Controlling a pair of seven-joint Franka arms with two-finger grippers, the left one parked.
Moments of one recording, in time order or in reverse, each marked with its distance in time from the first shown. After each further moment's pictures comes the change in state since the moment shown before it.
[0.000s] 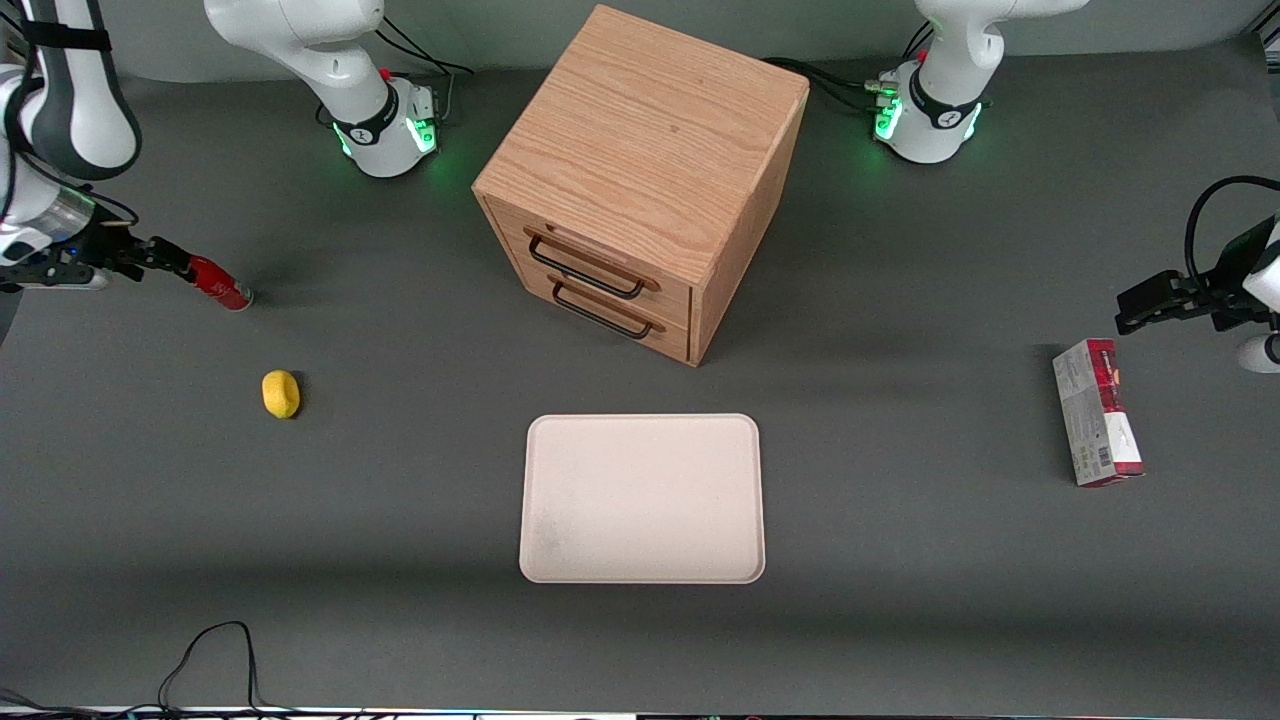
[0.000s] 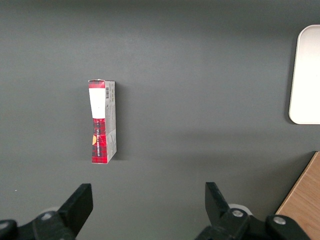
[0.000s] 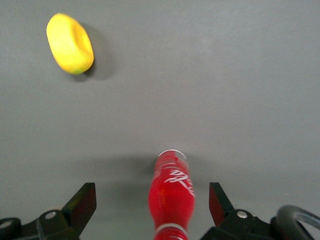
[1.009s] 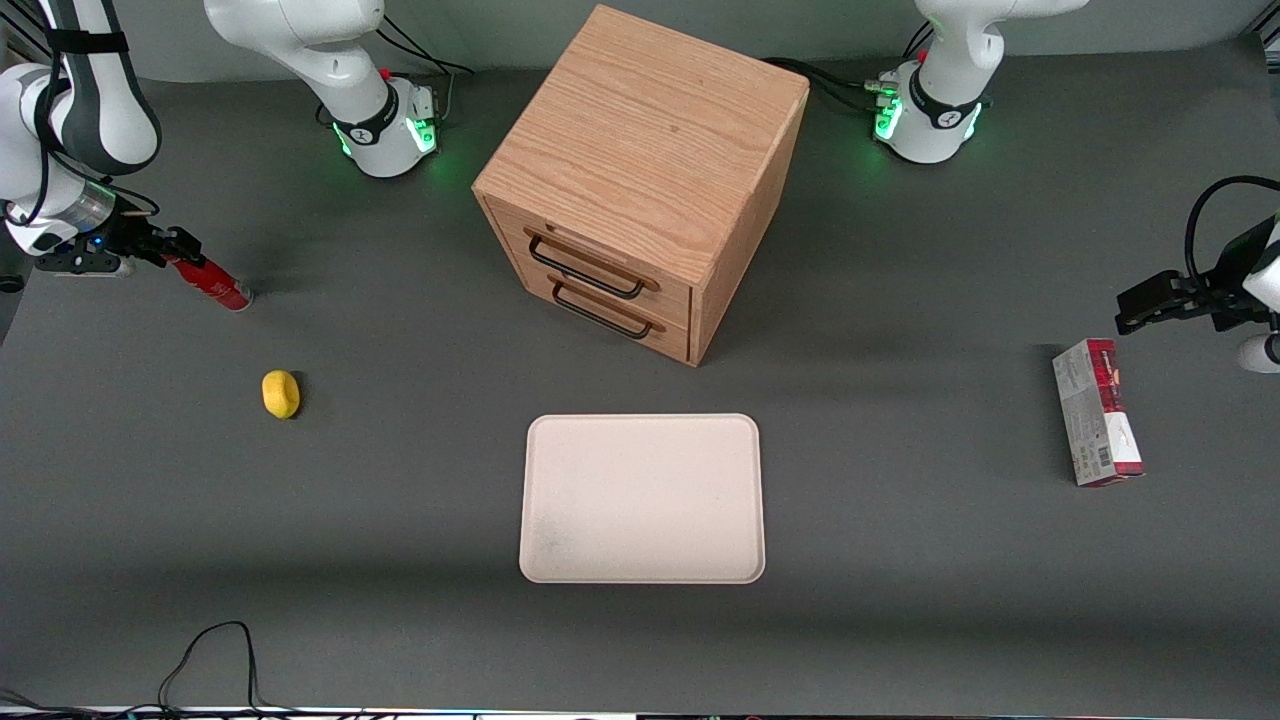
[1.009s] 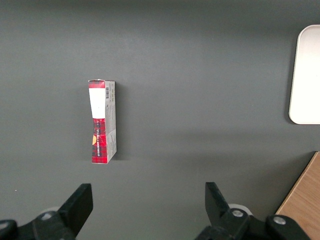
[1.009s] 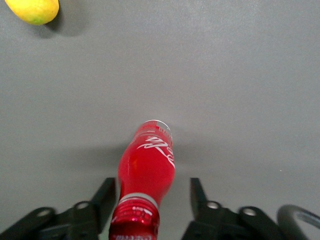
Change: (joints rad) arm -0.003 -0.002 -0.089 -0.051 -0.121 0.024 0.000
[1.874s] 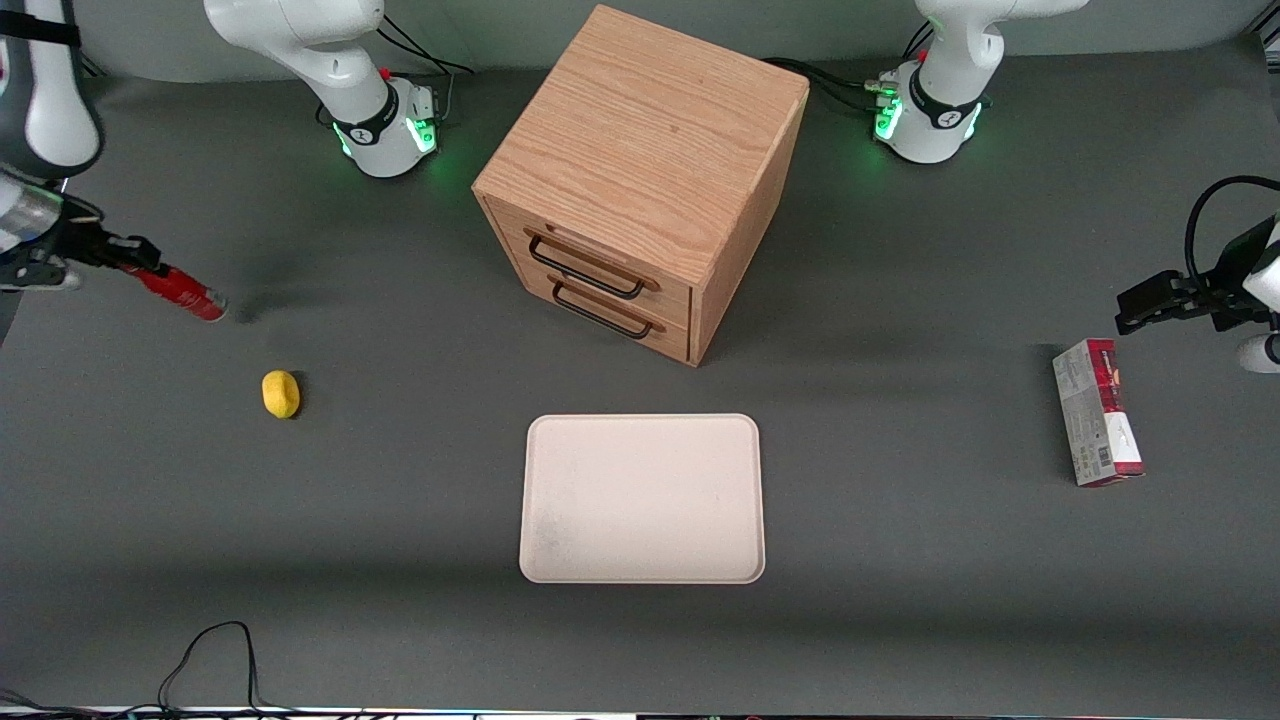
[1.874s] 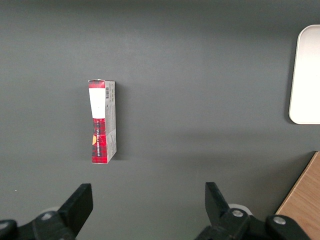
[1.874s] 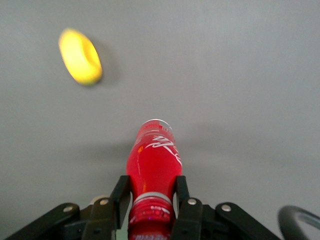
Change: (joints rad) arm 0.004 0.066 0.162 0.330 0.188 -0.297 0.006
